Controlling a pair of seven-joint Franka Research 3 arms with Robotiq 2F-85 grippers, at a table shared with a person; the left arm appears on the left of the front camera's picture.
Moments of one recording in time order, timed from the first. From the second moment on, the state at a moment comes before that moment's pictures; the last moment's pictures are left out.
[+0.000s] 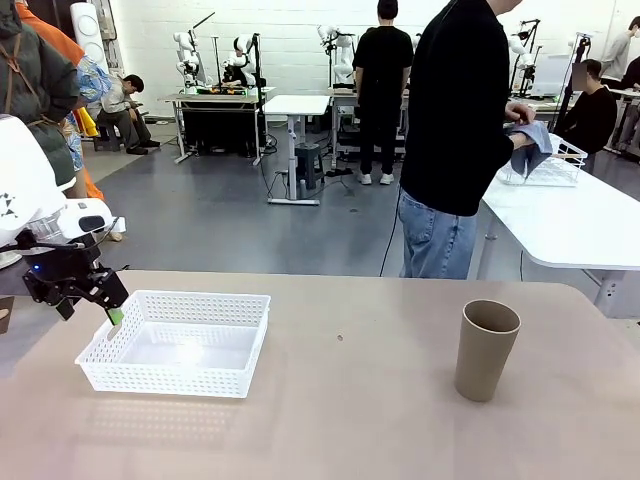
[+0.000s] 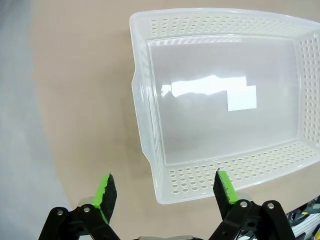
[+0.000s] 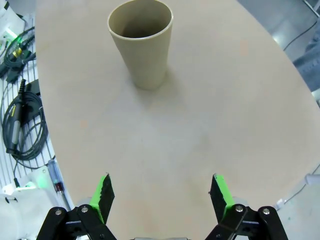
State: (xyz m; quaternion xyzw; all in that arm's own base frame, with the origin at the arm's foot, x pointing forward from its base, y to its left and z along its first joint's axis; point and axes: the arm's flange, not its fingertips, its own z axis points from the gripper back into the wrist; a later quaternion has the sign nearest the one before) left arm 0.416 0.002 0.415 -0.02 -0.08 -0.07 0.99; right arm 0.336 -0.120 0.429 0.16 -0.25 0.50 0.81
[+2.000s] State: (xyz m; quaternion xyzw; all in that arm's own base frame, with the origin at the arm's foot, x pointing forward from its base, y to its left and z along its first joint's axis) left arm 0.488 -0.021 0.375 -0.02 -0.02 -0.01 1.00; right arm 0.437 -0.099 0.389 0.35 -0.43 0.67 0.49
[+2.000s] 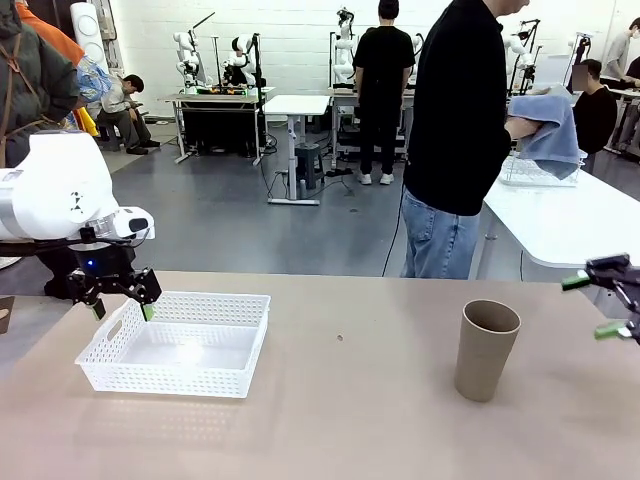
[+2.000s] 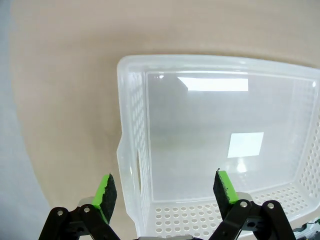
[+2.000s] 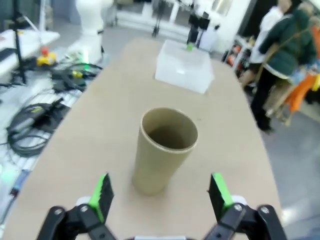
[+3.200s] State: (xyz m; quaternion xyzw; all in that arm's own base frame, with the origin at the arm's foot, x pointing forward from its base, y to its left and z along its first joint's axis) left arm 0.477 -0.031 0.371 -0.02 -0.03 -0.03 1.00; right arm 0.465 -0.089 0.347 0.37 -0.41 0.67 0.50
